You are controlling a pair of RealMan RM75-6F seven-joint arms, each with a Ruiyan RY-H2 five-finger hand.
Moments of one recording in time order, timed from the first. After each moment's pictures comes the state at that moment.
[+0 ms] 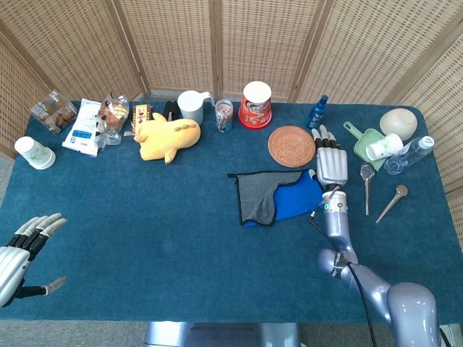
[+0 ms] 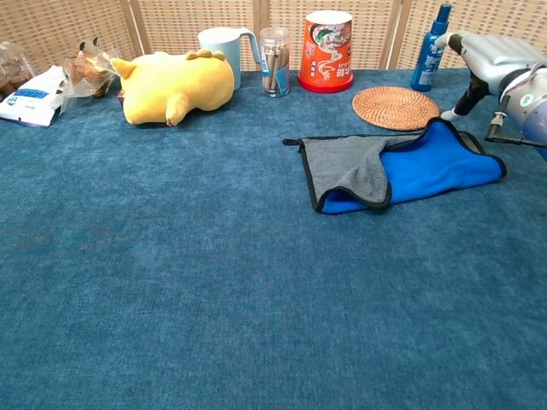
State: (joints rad) left arm -0.10 -0.81 0.12 -1.88 1.75 1.46 -0.25; right arm 0.80 -1.86 0.40 -0.73 -1.03 1.02 -0.21
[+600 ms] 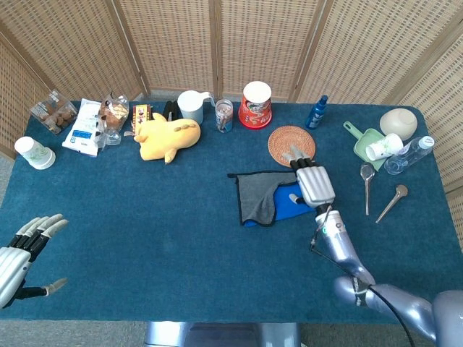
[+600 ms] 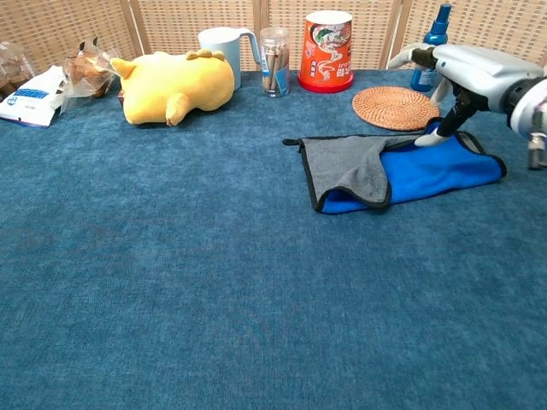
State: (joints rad) left arm -0.10 -0.81 0.12 -1.88 1.75 1.46 -0.24; right arm 0.68 -1.61 0.25 -1.25 -1.22 1.06 -0.16
